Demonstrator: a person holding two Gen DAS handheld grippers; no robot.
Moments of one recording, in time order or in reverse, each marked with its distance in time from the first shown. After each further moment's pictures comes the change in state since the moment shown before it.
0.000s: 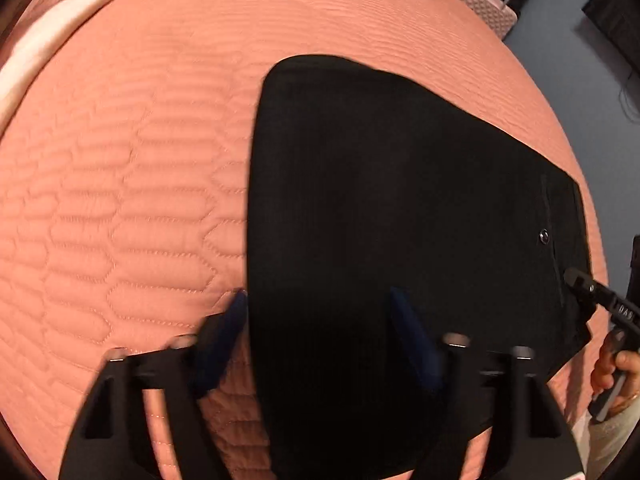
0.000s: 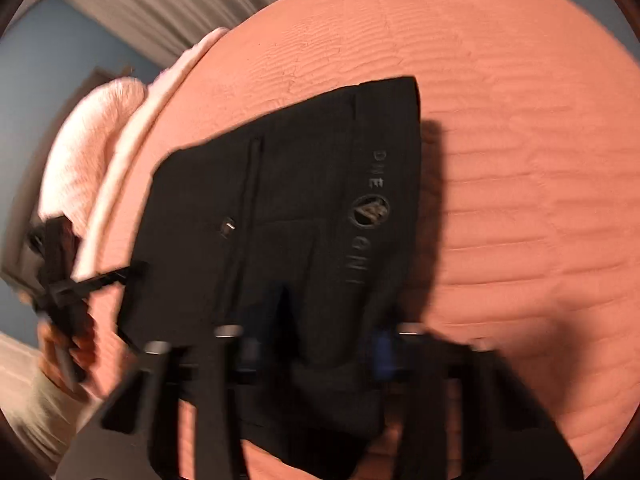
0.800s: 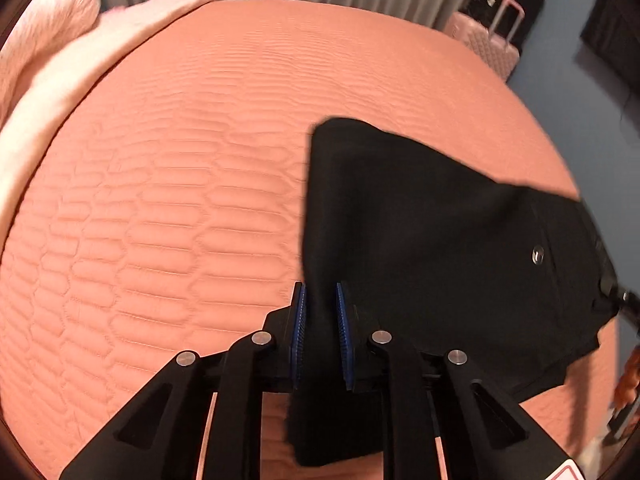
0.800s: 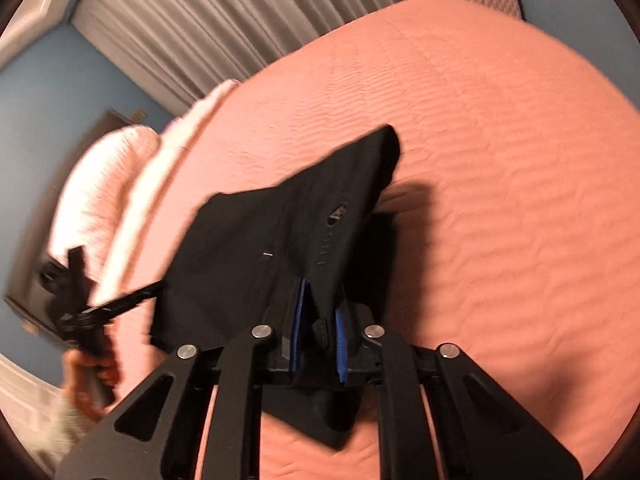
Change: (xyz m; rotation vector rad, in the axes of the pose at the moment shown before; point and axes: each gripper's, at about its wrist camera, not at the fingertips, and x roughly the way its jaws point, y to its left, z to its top) left arm -0.033 0.038 0.045 -0.020 -0.181 0.036; right arm -0.028 0.048 0.037 0.055 -0.194 0.089
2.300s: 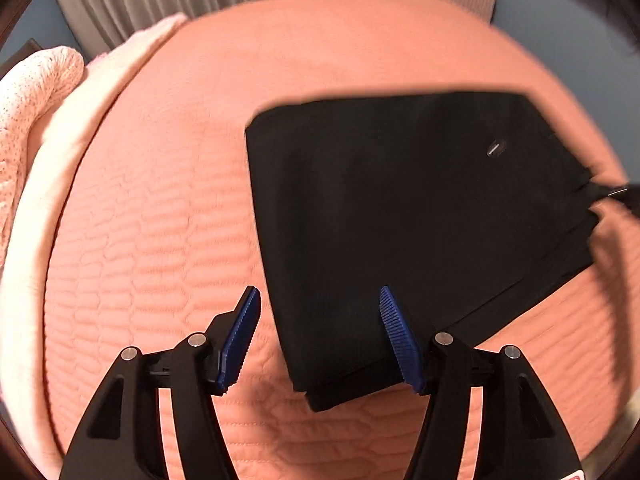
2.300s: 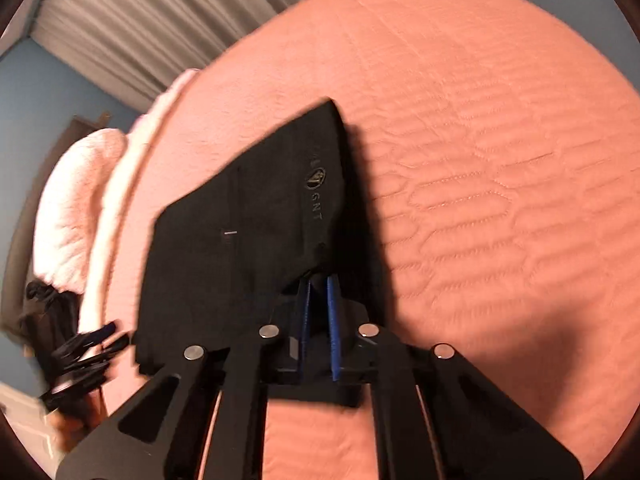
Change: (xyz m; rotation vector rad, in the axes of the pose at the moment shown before) left arm -0.036 -0.060 -0.077 0.224 0.084 0.191; right arm -0.001 -0.015 -0.002 0.032 0.053 -0.098
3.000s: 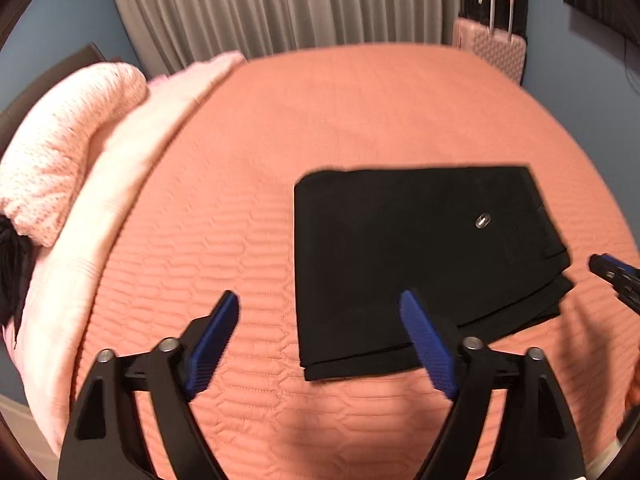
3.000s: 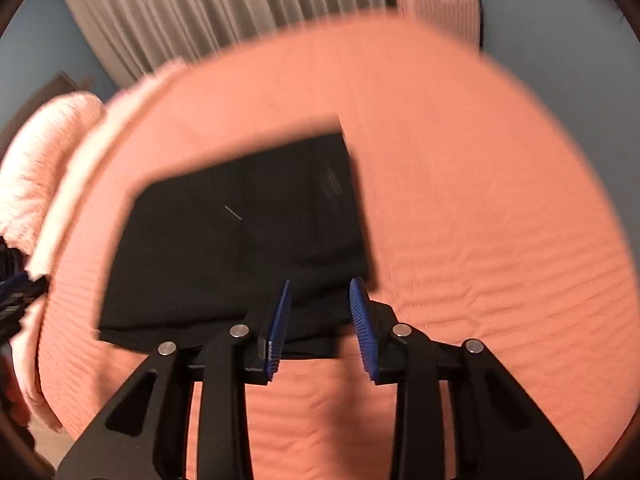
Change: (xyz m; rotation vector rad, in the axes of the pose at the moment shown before) left arm -0.118 -0.029 -0.003 -0.129 -0.212 0.131; right arm -0.084 0.045 -0.039 -0.216 -0.166 -0.259
